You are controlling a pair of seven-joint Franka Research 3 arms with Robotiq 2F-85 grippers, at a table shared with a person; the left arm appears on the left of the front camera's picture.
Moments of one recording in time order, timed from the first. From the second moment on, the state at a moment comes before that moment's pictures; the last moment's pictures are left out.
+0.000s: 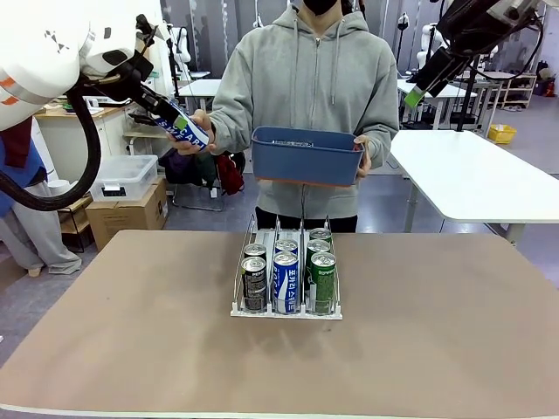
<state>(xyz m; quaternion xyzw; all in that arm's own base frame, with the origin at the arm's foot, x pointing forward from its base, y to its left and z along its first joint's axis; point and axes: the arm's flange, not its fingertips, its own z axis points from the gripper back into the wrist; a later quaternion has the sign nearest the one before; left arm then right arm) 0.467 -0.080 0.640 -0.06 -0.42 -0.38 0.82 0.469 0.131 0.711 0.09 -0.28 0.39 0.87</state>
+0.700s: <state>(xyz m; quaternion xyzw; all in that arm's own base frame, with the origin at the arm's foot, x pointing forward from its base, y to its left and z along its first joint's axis) 0.467 -0.080 0.639 -0.06 -0.42 -0.38 0.82 0.469 0.131 0.711 0.09 -0.28 0.39 0.87</state>
